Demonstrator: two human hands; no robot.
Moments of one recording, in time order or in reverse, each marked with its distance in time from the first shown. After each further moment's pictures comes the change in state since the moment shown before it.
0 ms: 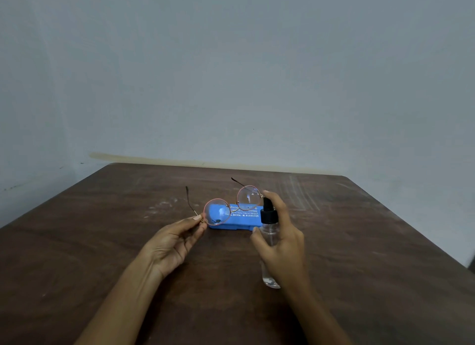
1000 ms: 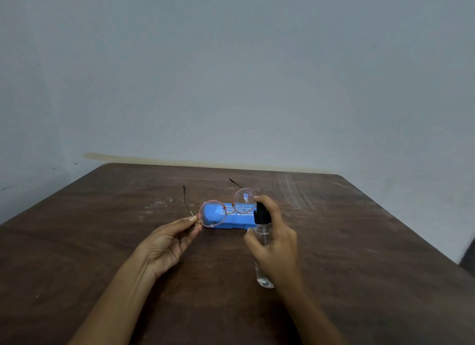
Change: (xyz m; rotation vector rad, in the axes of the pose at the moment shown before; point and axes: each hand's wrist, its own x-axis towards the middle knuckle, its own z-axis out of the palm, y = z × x) left_hand -0.001 -0.001 0.001 0.049 -0.010 0.016; right_hand -0.002 -0.002 0.001 -0.008 -0.007 0.051
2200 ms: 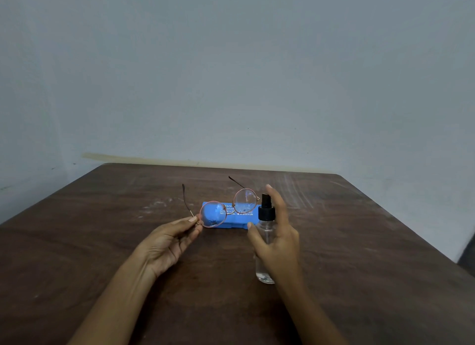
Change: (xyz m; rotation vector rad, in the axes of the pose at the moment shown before) left_hand -0.001 0.000 0.000 0.065 -0.025 0.003; right_hand 0.001 0.005 -0.001 0.067 0.027 -0.014
